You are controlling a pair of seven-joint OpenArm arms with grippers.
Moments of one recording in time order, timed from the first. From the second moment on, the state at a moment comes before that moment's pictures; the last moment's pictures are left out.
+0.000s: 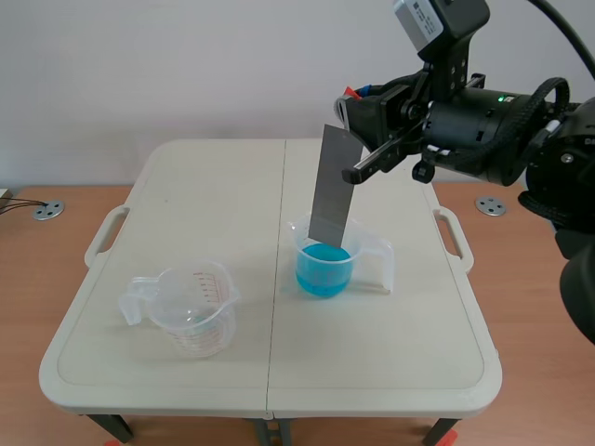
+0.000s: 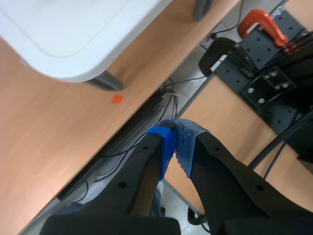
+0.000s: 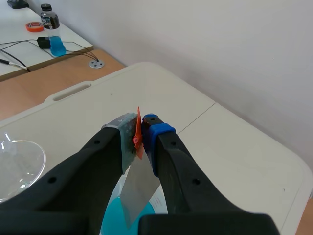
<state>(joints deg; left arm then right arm) 65.9 -44.6 -16.2 103.5 -8.4 -28.7 -5.0 3.4 6.8 1.4 96.8 6.7 45.3 -12.5</state>
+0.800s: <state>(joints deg) 64.7 -44.6 -16.2 97.7 -8.0 -28.5 -5.5 4.2 5.6 1.4 85.2 -3.0 45.3 -0.9</state>
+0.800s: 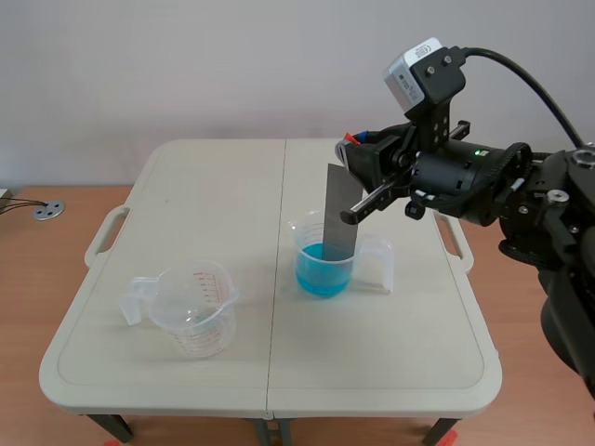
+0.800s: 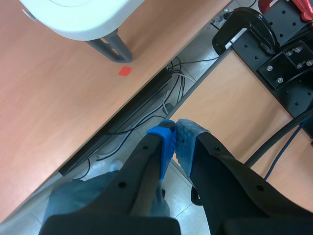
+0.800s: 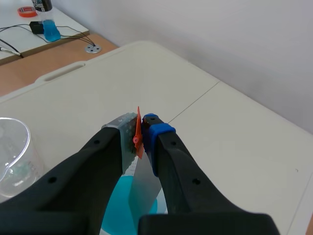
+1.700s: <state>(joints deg) 63.7 -44.6 -16.2 97.7 -8.0 -28.5 -5.0 7.1 4.8 -0.9 78.7 -7.1 45.3 -0.6</state>
